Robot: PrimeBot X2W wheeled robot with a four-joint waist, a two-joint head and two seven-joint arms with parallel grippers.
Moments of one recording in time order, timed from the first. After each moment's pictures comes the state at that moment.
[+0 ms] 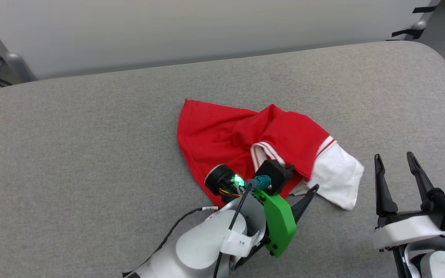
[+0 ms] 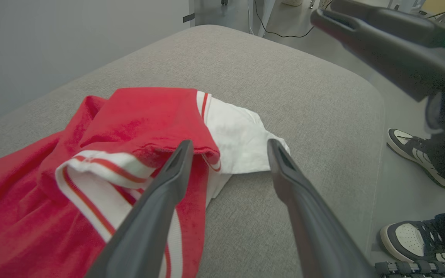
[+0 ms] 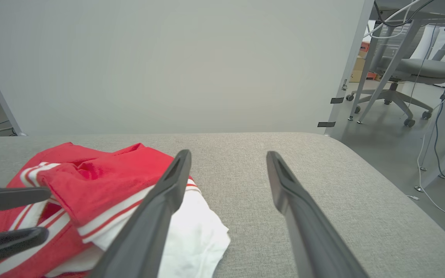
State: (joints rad) left arm -0.67 0.05 -1.07 0.54 -0.65 -0.02 -0.06; right arm -0.04 -0.07 -0.06 0.06 0.07 0.13 -0.26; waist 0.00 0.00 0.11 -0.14
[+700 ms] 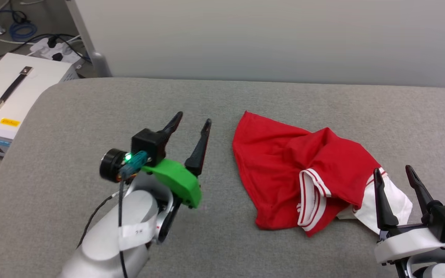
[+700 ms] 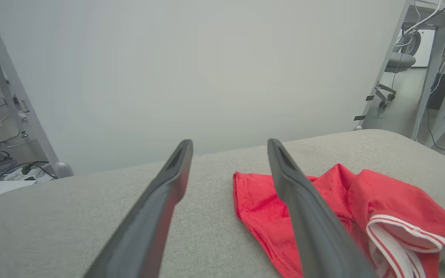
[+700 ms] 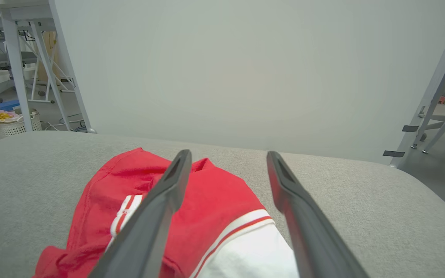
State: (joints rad) left arm -0.57 0.31 -0.75 0.37 -0.67 0.13 -0.26; right arm 0.01 -0.09 -0.05 0.05 0.08 0.13 -0.26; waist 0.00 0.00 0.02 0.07
